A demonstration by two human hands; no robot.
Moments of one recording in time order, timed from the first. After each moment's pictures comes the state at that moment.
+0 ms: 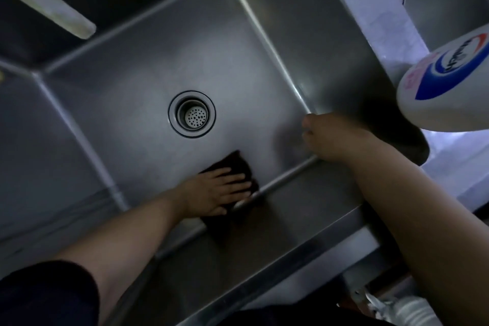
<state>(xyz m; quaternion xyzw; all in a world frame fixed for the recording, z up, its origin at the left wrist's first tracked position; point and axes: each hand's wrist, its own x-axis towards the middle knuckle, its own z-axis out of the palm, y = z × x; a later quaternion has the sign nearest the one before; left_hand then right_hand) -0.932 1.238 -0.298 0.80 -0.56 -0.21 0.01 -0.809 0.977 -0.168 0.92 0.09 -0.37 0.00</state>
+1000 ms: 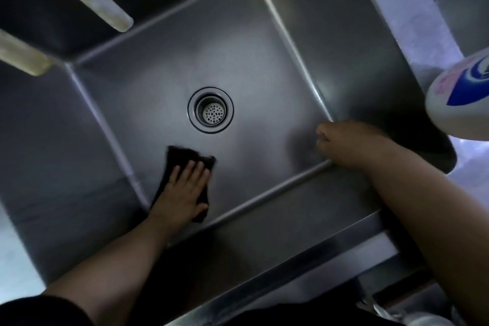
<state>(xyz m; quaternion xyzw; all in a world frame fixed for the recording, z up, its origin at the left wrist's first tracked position) -0.998 1.283 -0.294 0.96 -0.19 -0.19 -0.01 -0.810 0.975 -0.175 0.91 0.13 -0.41 0.02</state>
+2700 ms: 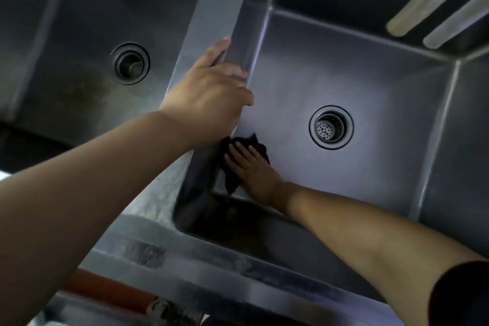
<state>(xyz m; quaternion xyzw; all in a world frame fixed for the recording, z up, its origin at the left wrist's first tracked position) -1.016 1.398 -0.103 0.99 0.09 -0.06 0.00 -0.958 1.225 -0.289 0.63 0.72 -0.30 0.04</state>
